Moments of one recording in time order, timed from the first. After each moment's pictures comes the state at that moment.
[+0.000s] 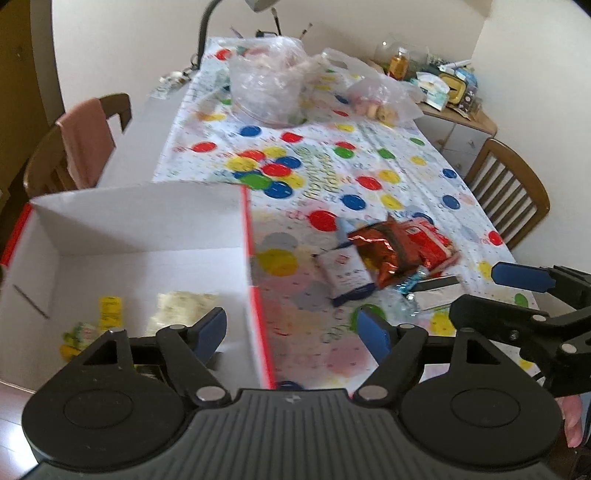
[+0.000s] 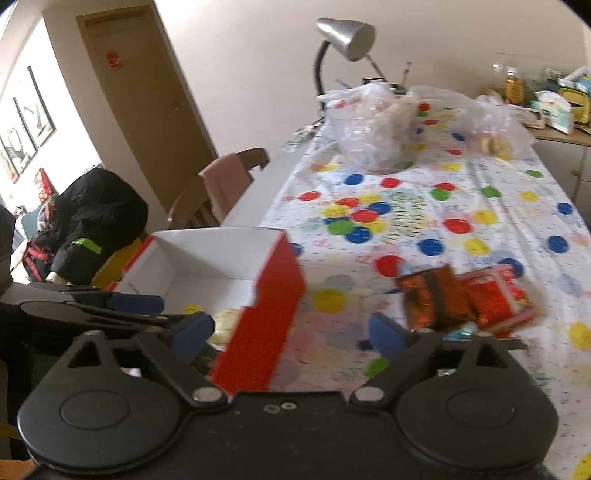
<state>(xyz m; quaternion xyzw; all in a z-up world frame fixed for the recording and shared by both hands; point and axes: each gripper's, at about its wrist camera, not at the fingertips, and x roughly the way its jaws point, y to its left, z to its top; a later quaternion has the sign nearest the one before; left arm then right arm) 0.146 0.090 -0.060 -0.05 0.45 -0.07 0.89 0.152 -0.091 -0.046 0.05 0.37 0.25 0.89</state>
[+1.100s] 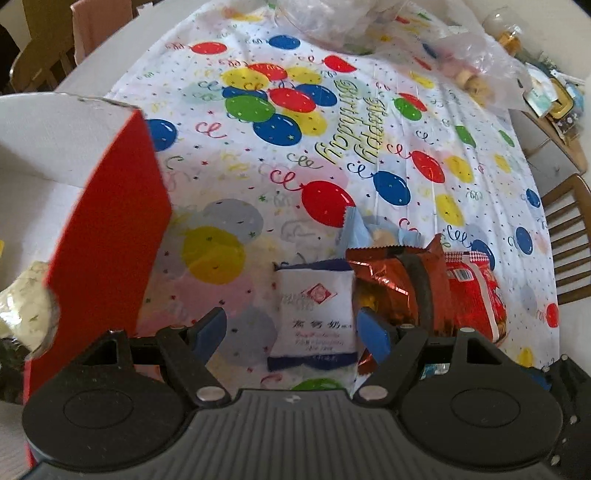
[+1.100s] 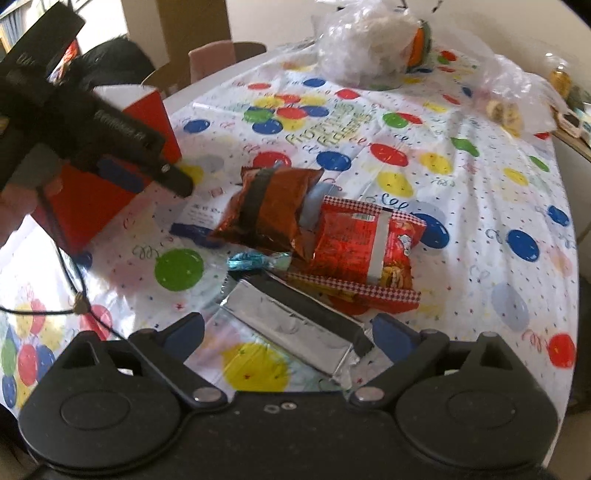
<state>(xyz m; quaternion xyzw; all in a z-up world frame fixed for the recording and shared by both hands) 0.291 0.018 -0.155 -0.17 0.56 0.06 0.81 0.251 -0.217 -0.151 -0.15 0.44 0.34 0.82</state>
